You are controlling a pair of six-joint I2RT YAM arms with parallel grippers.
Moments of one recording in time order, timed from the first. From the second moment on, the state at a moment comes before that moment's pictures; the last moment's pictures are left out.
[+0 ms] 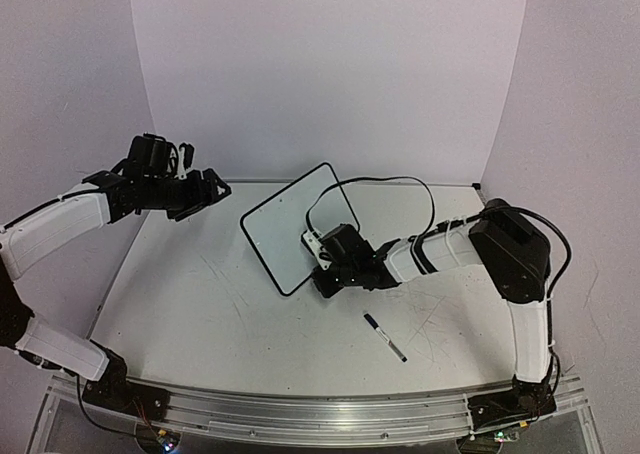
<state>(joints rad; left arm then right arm) -0.42 1.32 1.12 -0.39 0.18 -0.59 0.90 2.12 1.30 0.03 0.13 0.08</state>
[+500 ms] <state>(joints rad) -0.46 1.20 0.65 0.02 0.38 -0.75 1.10 2.18 1.38 -0.04 0.55 0.58</state>
